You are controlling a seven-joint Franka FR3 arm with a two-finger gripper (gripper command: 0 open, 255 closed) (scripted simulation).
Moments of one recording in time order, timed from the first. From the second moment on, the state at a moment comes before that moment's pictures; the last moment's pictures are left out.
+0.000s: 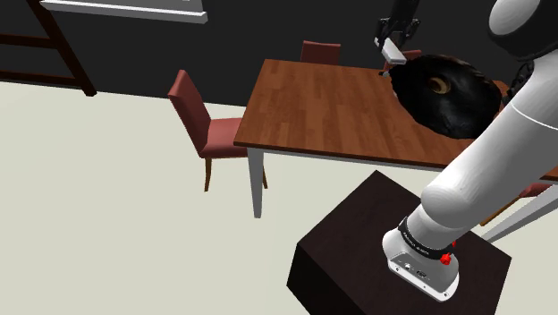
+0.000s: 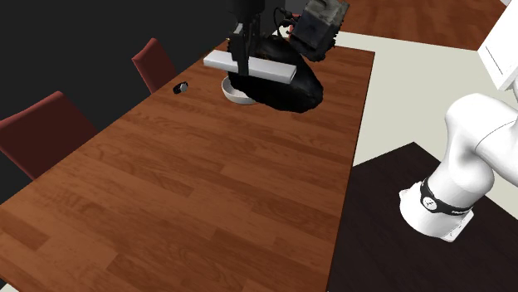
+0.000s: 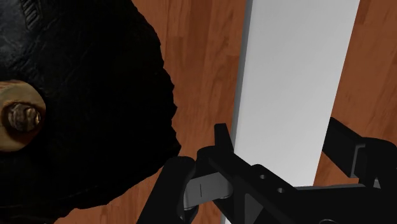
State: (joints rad) arm -0.27 0.02 -0.42 -1.64 -0.01 1.67 -0.03
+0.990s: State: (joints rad) arm -0.29 0.08 -0.43 -1.38 0.01 1.46 -0.05
